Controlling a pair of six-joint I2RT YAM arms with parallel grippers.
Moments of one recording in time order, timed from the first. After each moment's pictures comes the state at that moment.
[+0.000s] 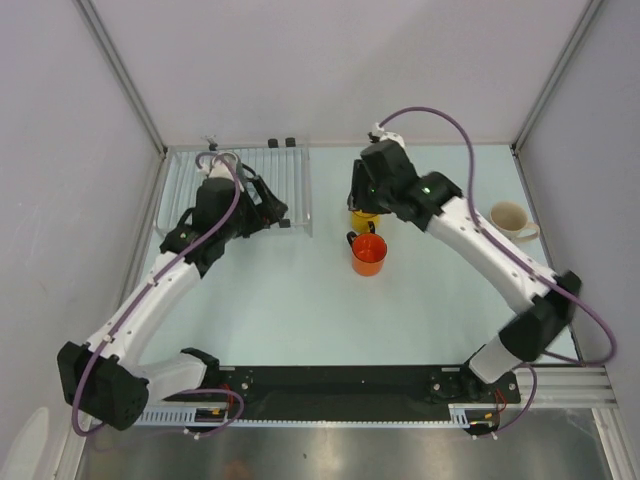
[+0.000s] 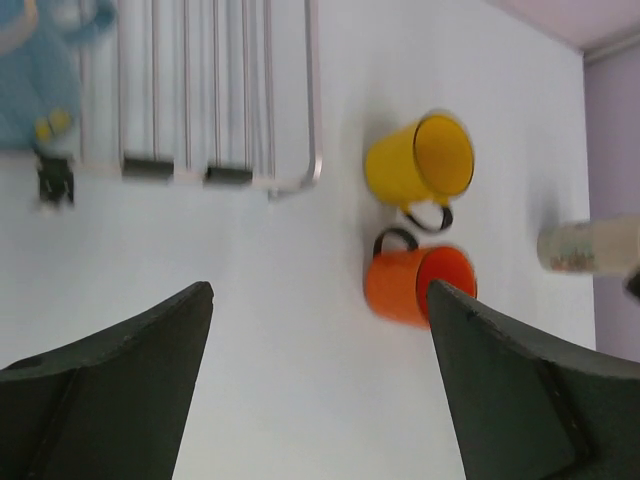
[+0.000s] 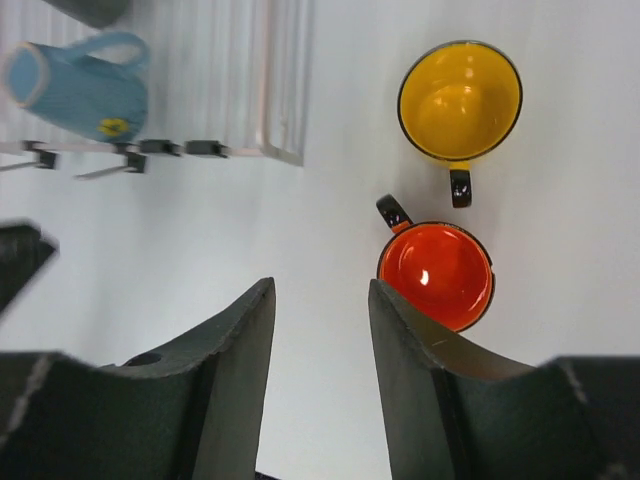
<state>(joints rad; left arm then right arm) -0.39 1.10 0.94 -0.39 0.02 -0.70 0.70 1.67 1.74 -0.84 0.24 0.60</state>
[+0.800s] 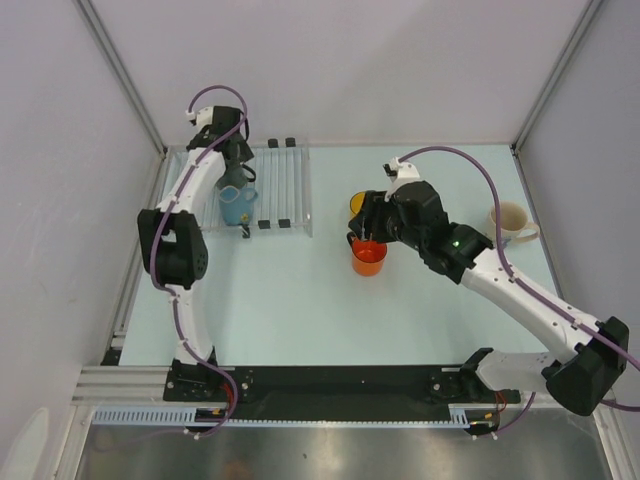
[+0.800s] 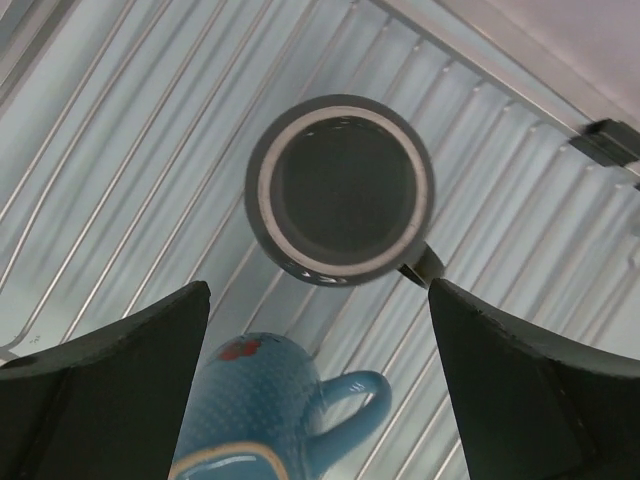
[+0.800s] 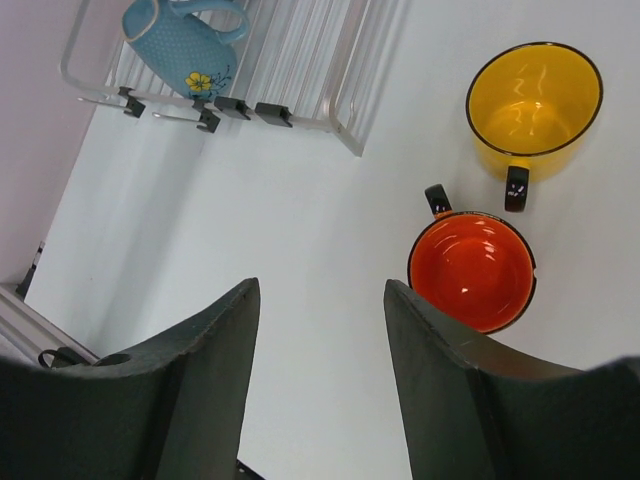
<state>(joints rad) -0.14 2.06 1.93 -0.68 -0.47 -0.59 0.72 1.21 1.16 -0.38 0.09 0.50</state>
